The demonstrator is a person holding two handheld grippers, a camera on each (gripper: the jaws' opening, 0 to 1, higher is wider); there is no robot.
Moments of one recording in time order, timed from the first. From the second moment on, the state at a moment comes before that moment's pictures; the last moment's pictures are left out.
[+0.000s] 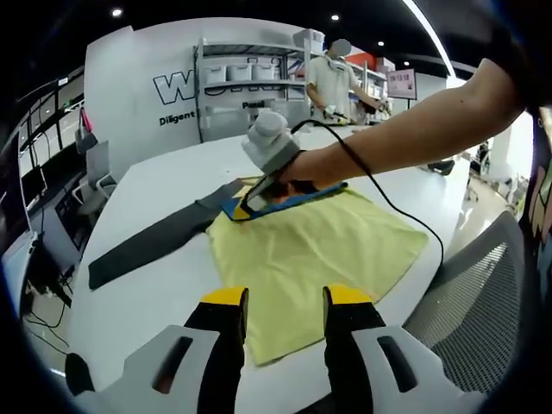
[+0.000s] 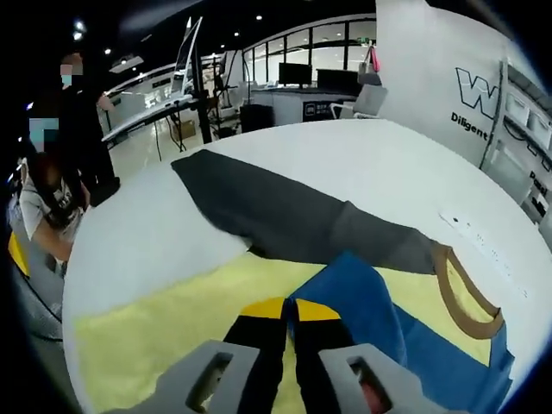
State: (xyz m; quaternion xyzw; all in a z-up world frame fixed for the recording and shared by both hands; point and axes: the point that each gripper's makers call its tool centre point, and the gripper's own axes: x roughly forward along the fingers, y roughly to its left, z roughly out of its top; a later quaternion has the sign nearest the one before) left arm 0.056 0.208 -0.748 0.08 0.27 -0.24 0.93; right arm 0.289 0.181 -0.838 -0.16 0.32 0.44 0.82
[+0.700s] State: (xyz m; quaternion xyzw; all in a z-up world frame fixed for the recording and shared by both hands) left arm 0.056 0.210 -0.746 0.07 0.27 -0.24 0.93; right arm 0.280 0.188 -0.847 -0.12 0.34 0.44 0.82
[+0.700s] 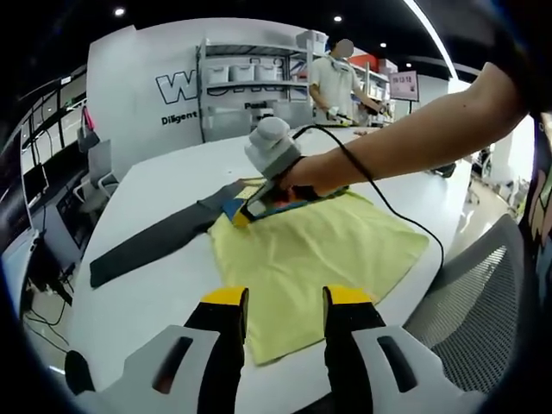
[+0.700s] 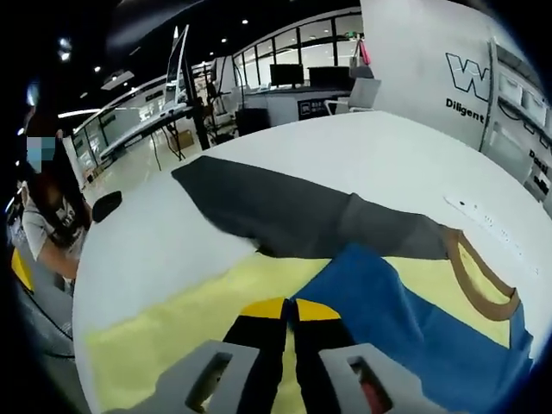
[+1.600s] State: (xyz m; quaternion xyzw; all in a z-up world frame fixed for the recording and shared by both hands) left arm 0.073 0.206 -0.737 0.09 0.25 -0.25 0.93; right arm 0.272 0.111 -0.786 -0.06 0.28 0.35 0.89
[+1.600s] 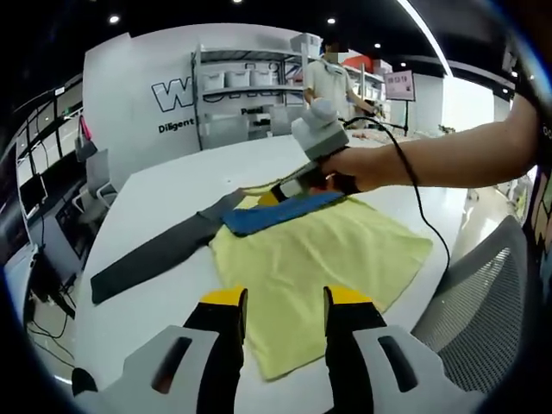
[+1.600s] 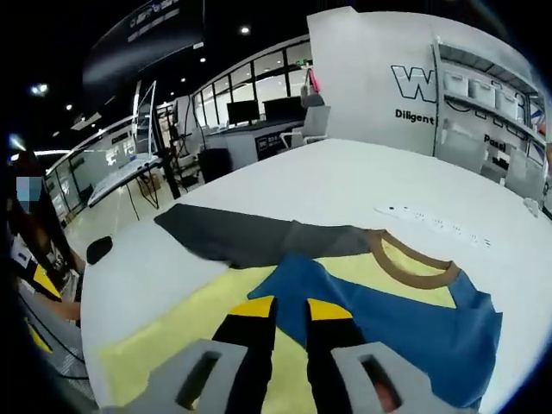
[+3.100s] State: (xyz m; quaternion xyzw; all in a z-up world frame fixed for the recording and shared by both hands) left arm 0.102 0.234 -0.740 0.06 0.25 -0.20 0.95; right arm 0.180 0.055 -0.757 -0.04 0.25 0.34 0.91
